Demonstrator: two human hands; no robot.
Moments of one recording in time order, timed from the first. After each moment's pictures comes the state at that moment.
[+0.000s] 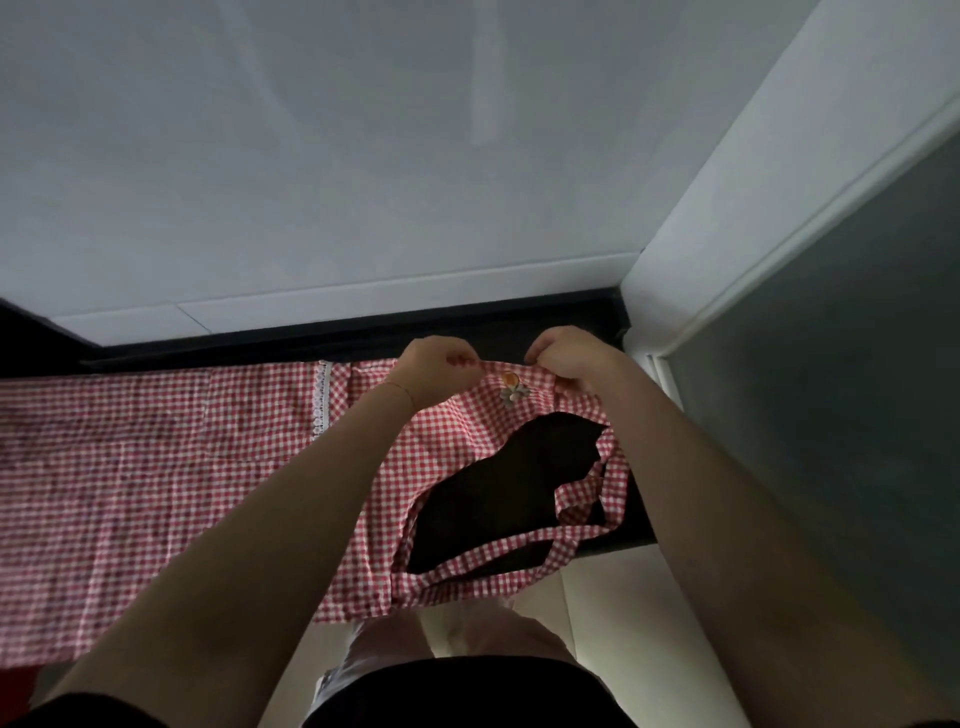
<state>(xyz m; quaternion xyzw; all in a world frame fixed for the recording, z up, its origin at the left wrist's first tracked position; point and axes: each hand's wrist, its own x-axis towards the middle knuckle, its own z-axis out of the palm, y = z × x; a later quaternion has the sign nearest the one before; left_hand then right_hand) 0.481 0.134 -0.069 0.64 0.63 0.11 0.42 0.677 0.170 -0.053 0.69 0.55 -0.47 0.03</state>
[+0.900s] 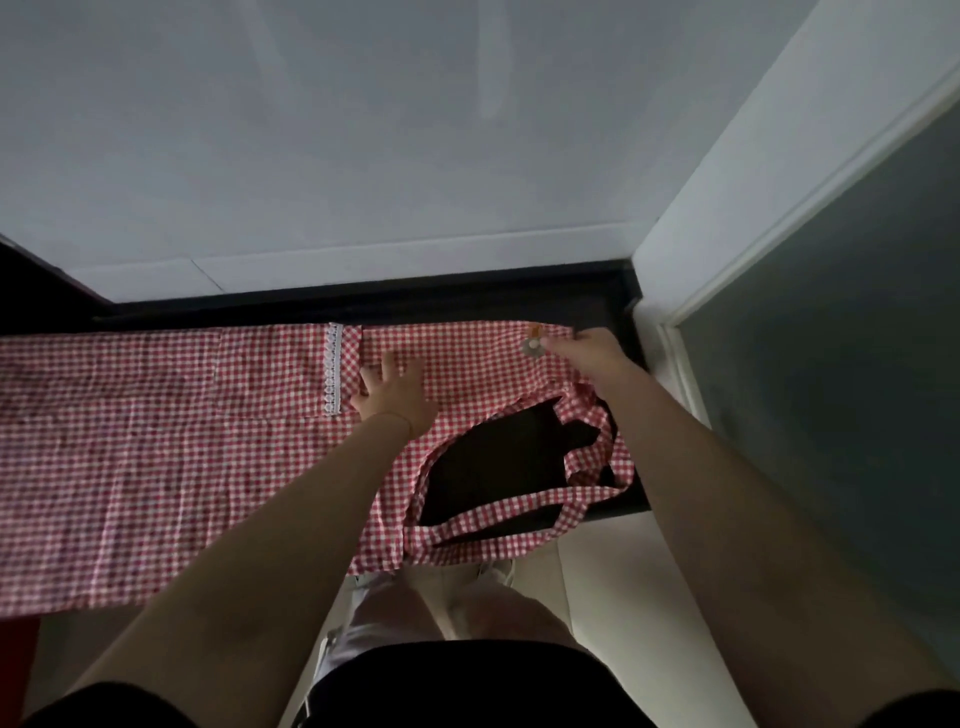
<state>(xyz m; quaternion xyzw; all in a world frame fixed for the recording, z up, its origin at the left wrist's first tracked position) 0.449 0.069 -0.130 0.57 0.75 -0.12 0.31 0.688 0.135 -0.095 0.76 0.34 -0.53 -0.17</state>
